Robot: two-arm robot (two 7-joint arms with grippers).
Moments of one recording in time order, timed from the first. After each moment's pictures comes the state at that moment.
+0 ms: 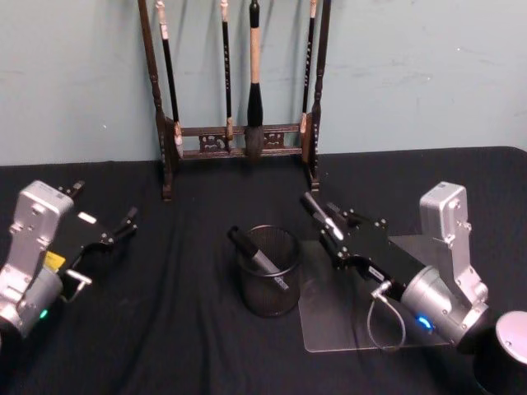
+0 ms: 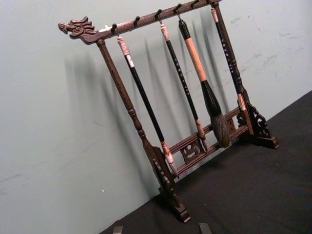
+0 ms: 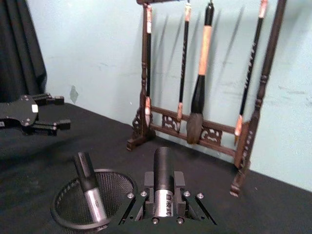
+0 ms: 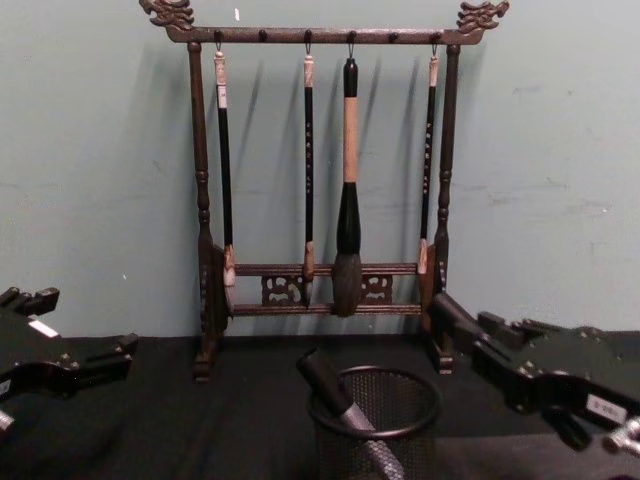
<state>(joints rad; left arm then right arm) -0.20 0.60 0.45 -1.41 -0.25 -0.12 0.03 0.15 0.31 -0.31 -1.40 0.30 -0.16 0.43</state>
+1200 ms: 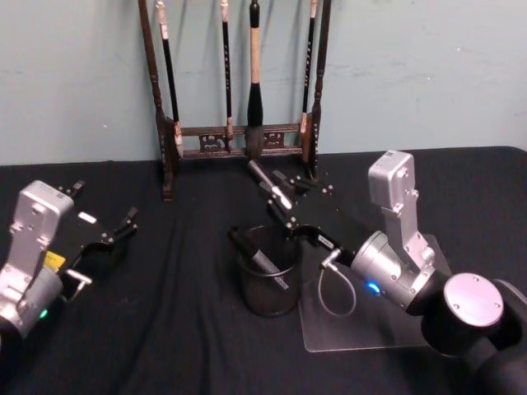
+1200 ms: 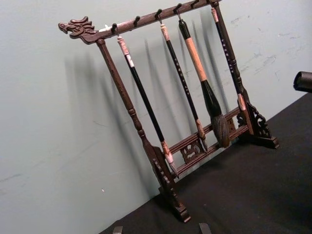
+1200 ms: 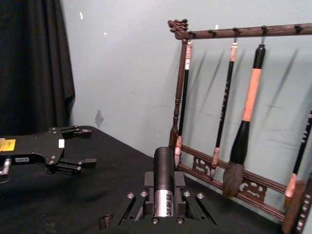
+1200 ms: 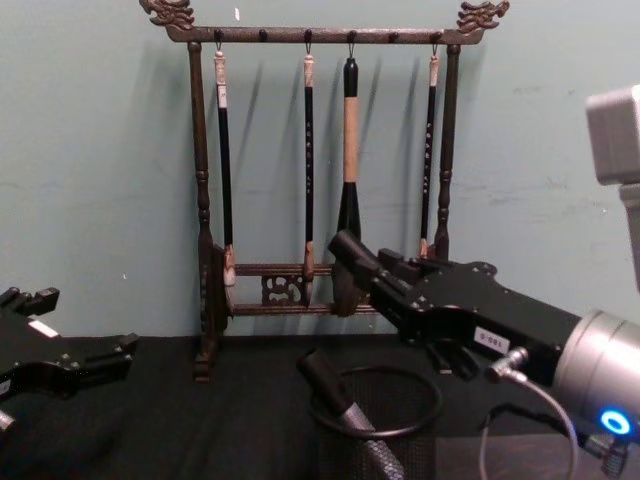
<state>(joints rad) -0.20 0.60 0.45 -1.41 -0.25 -0.12 0.03 0.31 0.23 -0.41 -1.28 0.29 -0.23 0.48</state>
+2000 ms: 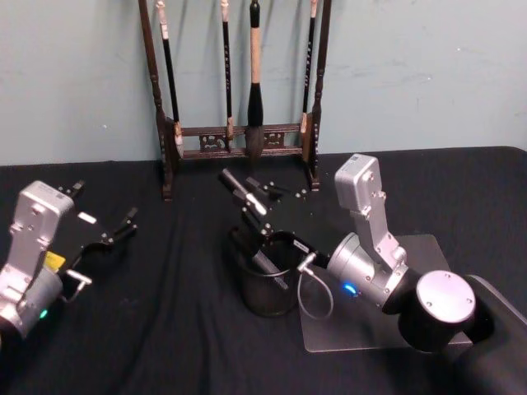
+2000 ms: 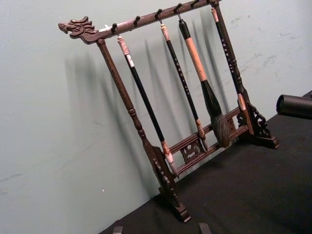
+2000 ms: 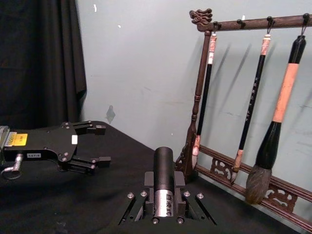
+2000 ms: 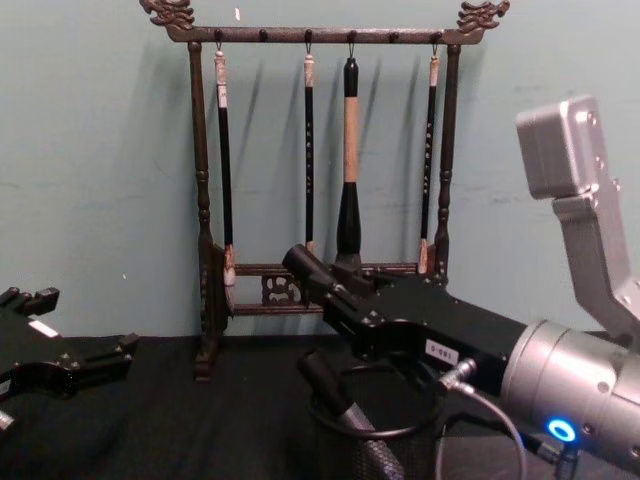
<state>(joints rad) -0.20 0.60 0.45 -1.41 -0.25 -0.12 0.03 0.36 0.19 -0.46 -1.21 0.26 -0.25 0.49</state>
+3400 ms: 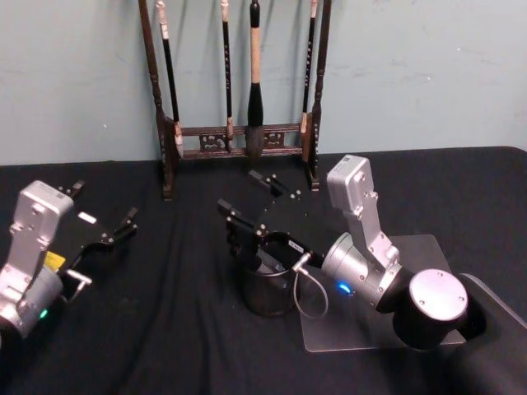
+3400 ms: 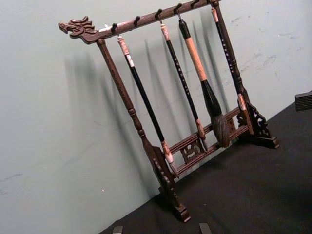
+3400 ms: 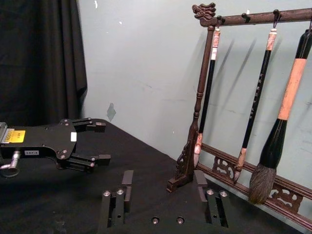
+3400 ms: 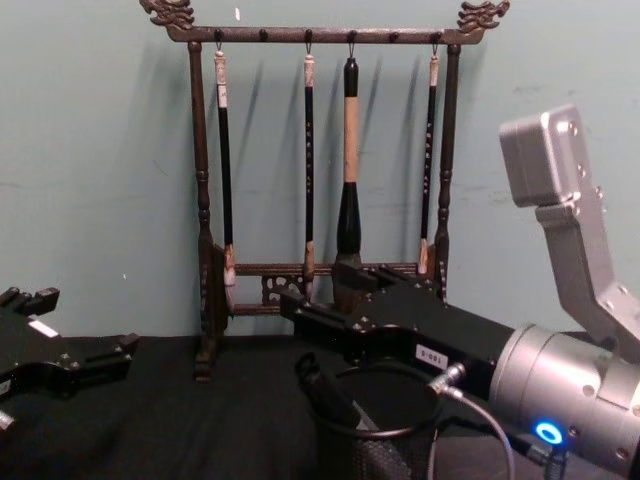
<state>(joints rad) -0.20 0.60 0.45 -1.41 -0.25 -0.12 0.03 0.38 0.17 -0.47 -1.17 0.25 -0.26 0.49</state>
